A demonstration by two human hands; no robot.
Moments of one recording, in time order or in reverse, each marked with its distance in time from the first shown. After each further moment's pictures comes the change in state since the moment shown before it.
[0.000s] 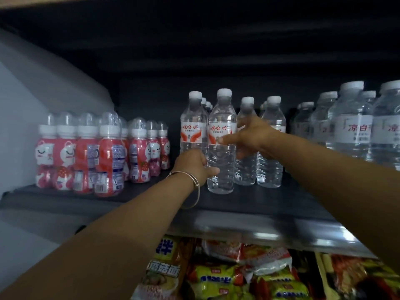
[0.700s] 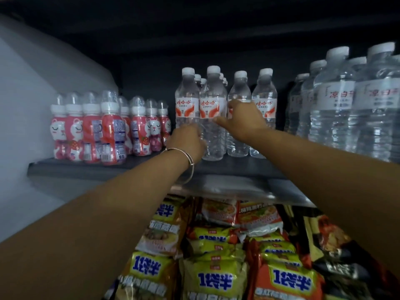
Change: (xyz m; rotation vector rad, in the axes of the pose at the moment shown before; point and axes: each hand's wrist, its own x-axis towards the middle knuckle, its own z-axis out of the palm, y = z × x) left_hand -0.029 0.017 0.001 0.256 0.083 0.042; right_hand -0.028 0.023 0.013 -0.444 0.262 -0.225
